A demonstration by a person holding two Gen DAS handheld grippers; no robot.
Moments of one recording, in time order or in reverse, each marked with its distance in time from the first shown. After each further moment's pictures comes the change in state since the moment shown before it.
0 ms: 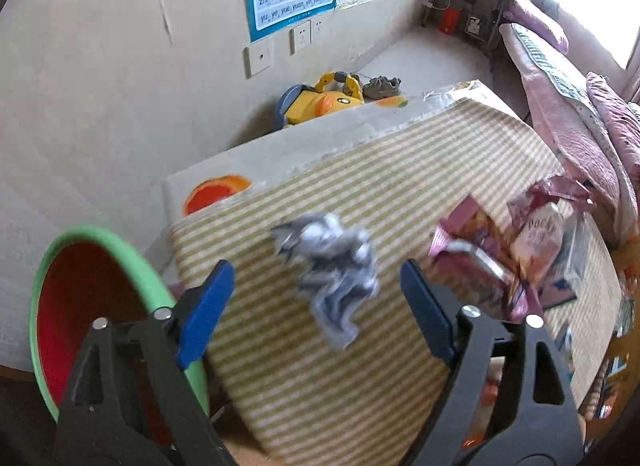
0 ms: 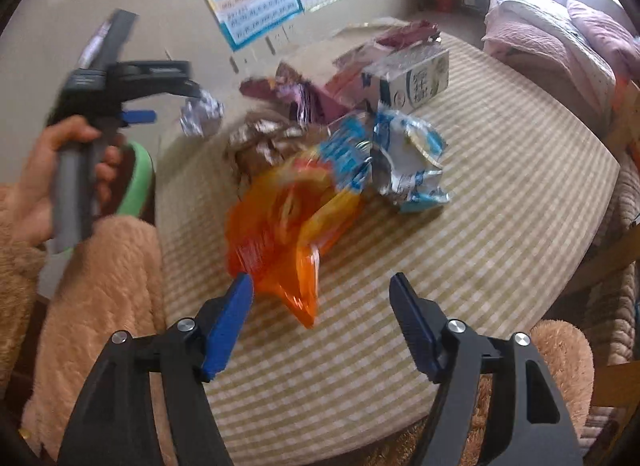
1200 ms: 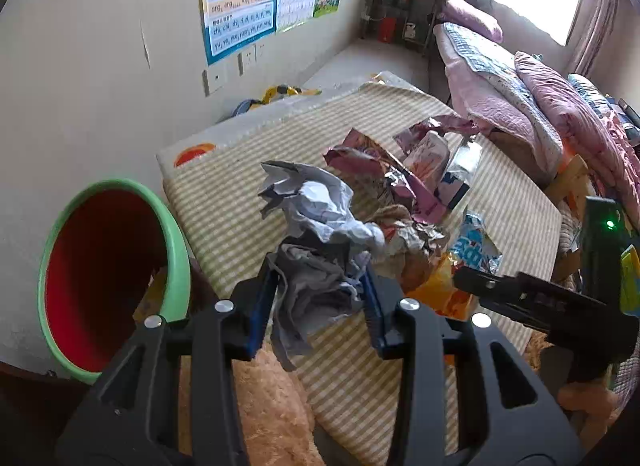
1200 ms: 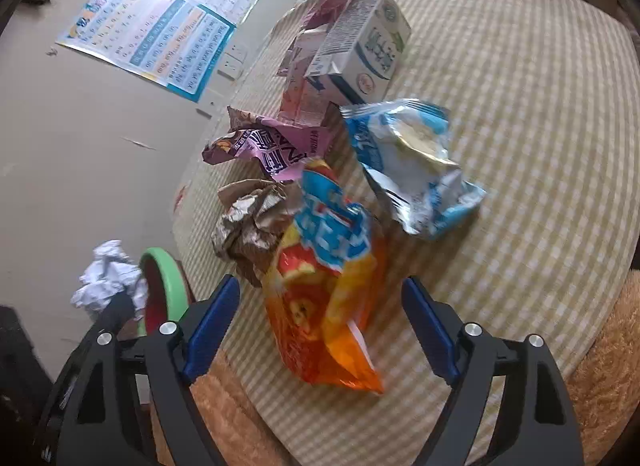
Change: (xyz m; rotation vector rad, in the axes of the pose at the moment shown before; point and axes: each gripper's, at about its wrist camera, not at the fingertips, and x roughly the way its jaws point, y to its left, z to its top) left arm -0.120 -0.013 -0.106 0.126 -0.095 -0.160; right arm 0.039 -0.029 0.056 0.435 0.100 0.143
